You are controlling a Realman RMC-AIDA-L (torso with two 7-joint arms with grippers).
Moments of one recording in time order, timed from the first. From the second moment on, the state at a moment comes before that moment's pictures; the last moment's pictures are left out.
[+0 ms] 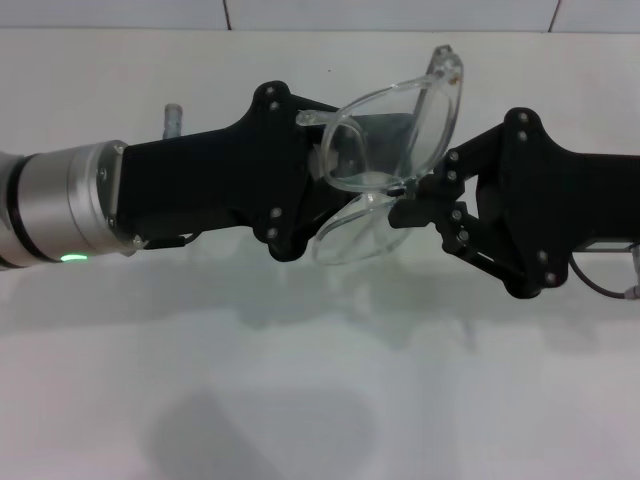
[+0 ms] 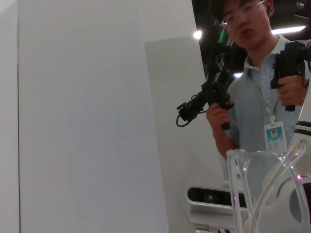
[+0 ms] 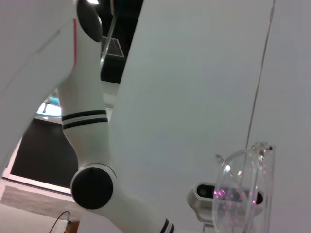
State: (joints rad) left arm -0.48 -2.09 1.16 0.68 1.27 1.85 -1.04; right arm 0.57 2.02 -1.33 -0.65 -1.18 -1.85 0.89
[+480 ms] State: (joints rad) left arm -0.45 -2.09 1.14 0.68 1.19 1.80 -1.07; right arm 0.57 2.02 -1.33 -0.66 -1.18 -1.88 0.90
